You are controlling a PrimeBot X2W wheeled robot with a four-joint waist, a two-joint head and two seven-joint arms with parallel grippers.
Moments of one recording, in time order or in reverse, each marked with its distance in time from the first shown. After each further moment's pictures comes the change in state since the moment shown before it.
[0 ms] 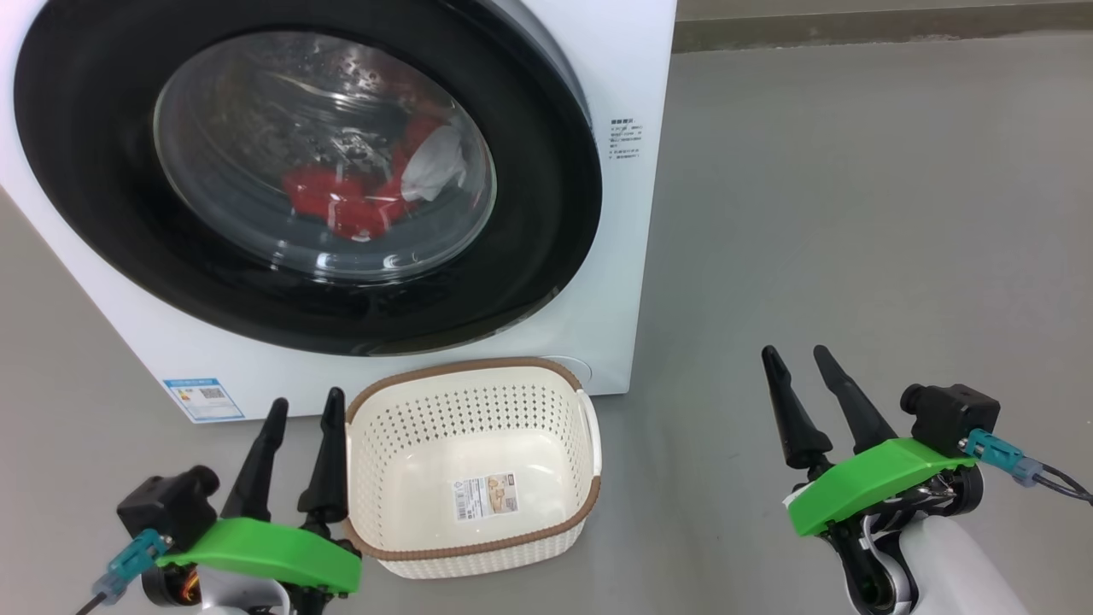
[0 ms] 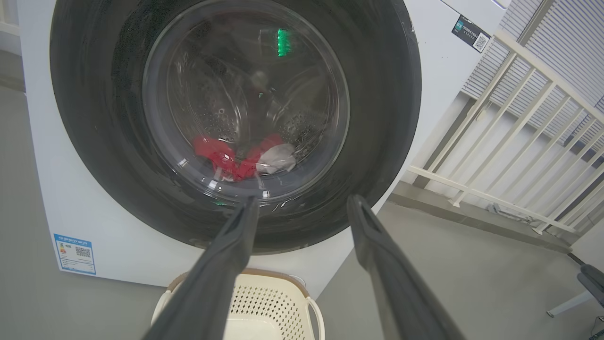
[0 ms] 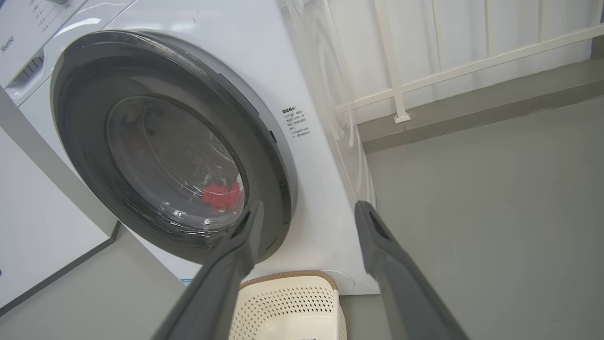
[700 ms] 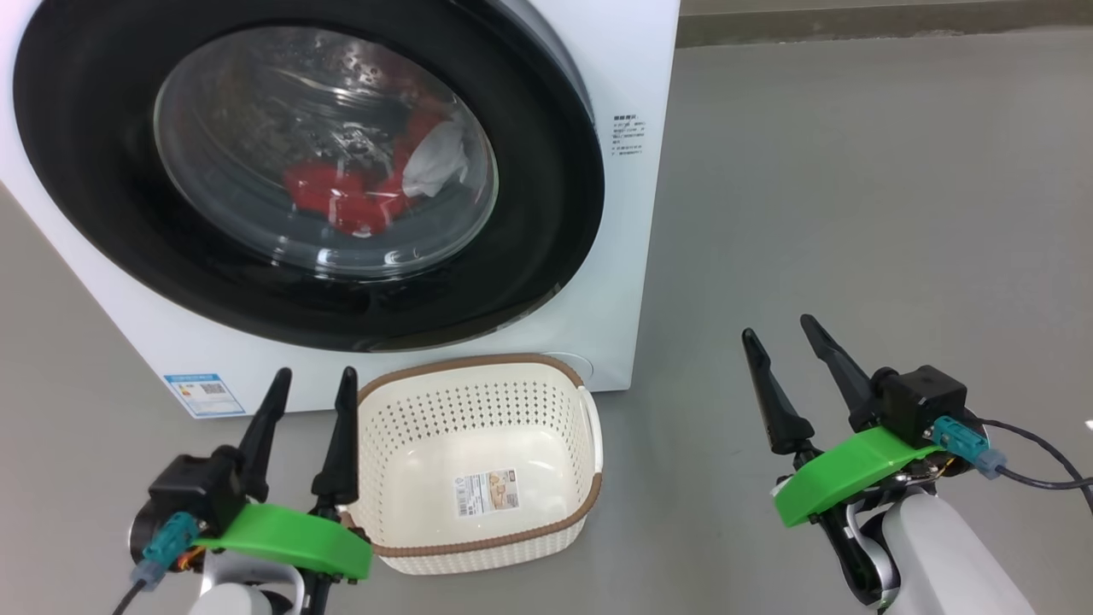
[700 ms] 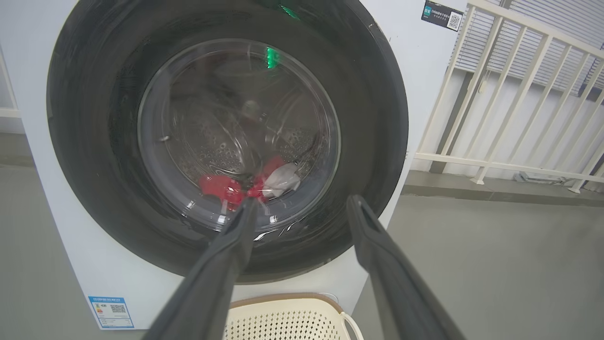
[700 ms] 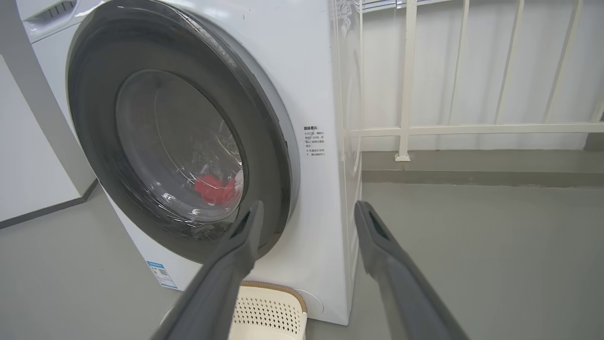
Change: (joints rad) left arm -0.043 0.003 -0.013 0.013 0.229 0.000 -0.067; right arm -0.046 -0.011 0.032 0.005 -0.241 0.000 -0.066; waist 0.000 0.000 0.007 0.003
